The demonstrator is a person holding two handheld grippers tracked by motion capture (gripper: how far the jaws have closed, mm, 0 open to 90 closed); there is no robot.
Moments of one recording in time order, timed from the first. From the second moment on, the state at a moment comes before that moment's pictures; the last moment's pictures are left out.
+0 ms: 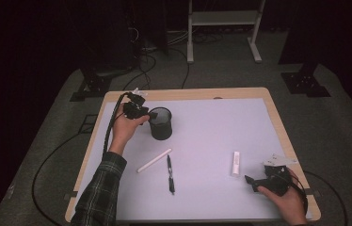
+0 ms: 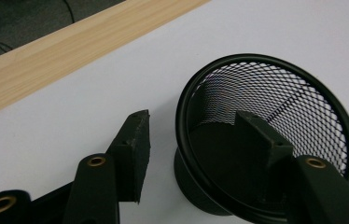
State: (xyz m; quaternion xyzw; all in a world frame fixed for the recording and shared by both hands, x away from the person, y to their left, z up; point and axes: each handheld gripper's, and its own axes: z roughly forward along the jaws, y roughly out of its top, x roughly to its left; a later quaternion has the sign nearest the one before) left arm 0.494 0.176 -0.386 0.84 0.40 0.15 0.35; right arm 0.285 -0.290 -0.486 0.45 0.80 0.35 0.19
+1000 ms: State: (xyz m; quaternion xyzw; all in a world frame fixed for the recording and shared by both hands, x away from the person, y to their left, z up) left arm 0.504 0.166 -0.397 0.84 0.42 0.15 0.31; right arm 0.285 -0.290 -0.486 0.45 0.80 0.35 0.19
